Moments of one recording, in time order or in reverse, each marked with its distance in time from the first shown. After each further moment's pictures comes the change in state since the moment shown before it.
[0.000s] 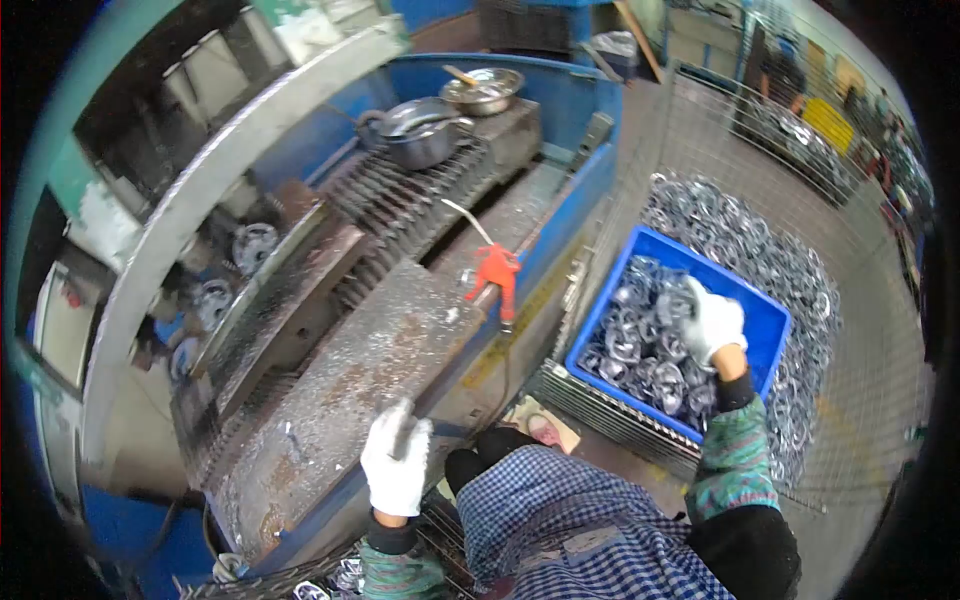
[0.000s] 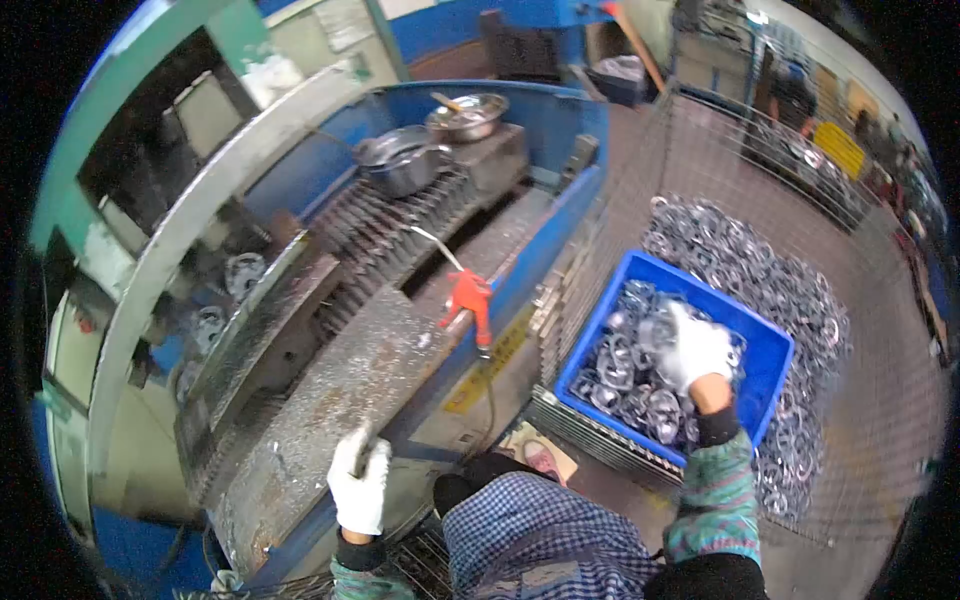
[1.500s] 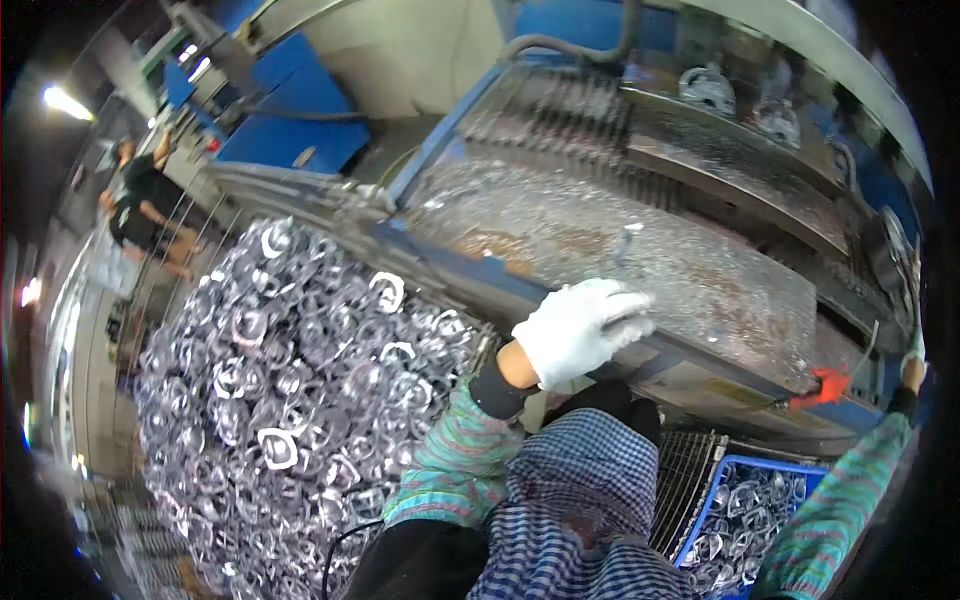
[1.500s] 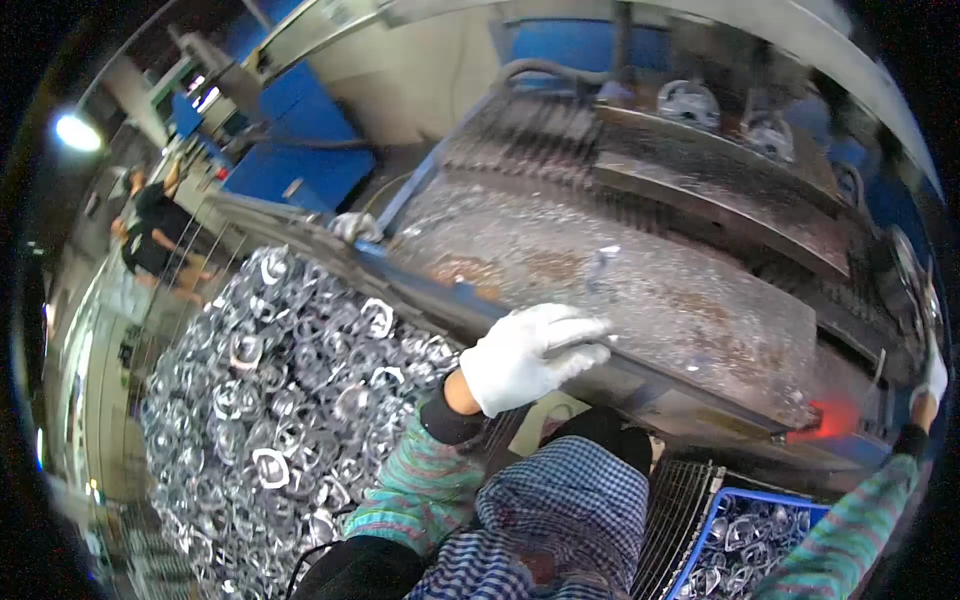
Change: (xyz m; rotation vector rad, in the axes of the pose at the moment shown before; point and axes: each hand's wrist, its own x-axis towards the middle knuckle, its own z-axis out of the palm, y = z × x) left_hand -0.064 -0.034 -0.135 0.290 0.288 -0.107; right_hand 0.392 -0.213 0.032 0.833 0.128 -0.376
